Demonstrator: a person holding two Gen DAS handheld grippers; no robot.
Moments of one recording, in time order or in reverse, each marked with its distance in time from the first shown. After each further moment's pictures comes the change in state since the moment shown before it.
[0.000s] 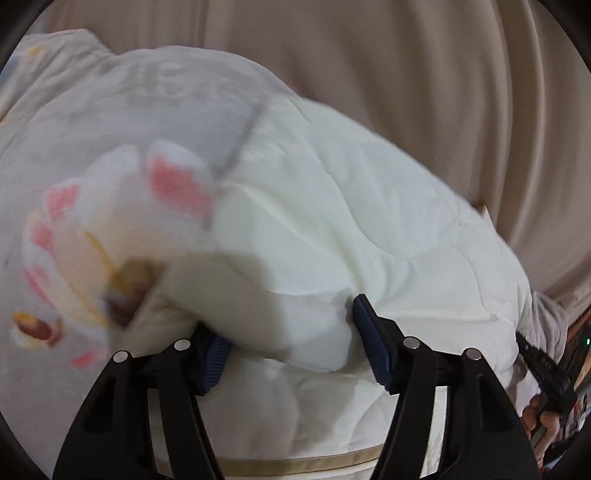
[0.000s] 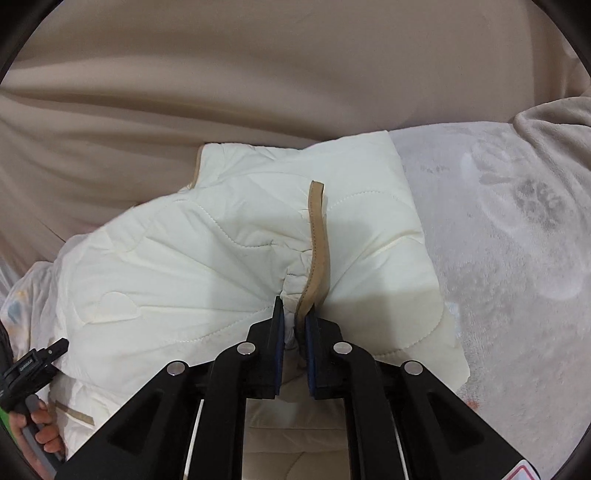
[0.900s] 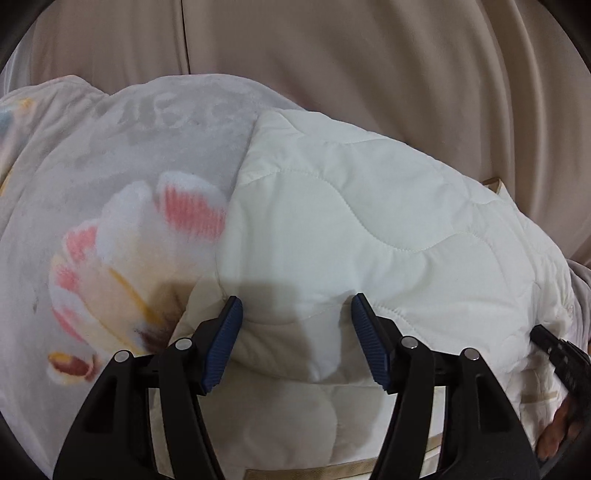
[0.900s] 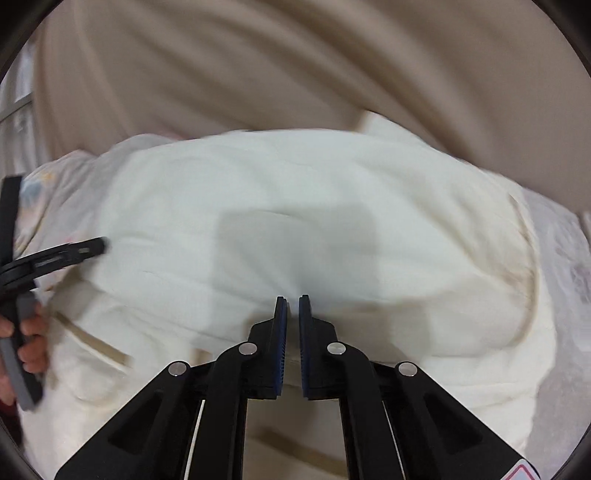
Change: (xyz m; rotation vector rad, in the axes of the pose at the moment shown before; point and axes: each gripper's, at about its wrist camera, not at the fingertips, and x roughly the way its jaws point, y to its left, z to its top) left arm 0.006 -0.007 0.011 0.181 -0.004 0.099; right arm -0.005 0.060 -0.045 -0.273 0.060 0.032
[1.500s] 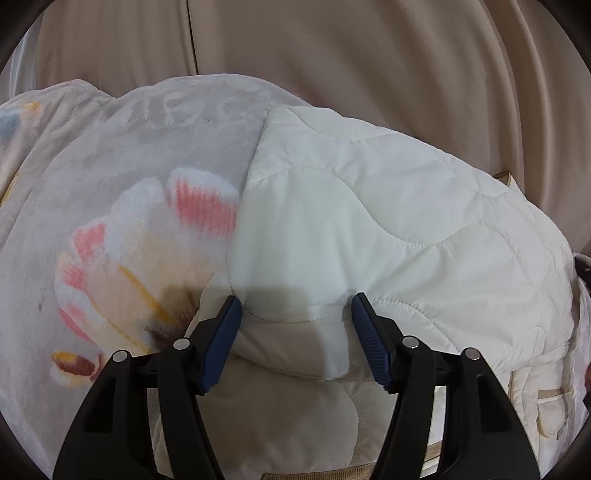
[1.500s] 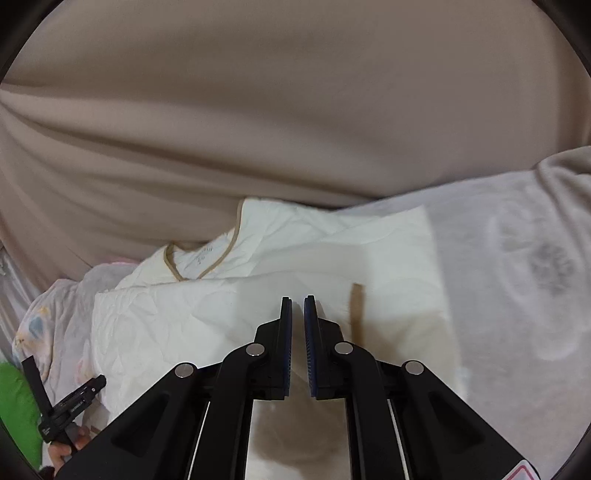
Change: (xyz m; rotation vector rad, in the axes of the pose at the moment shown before) left arm 0.006 0.001 -0.007 0.024 -0.022 0.052; right arm 0.004 -0.072 0.059 0.260 -0.065 0.008
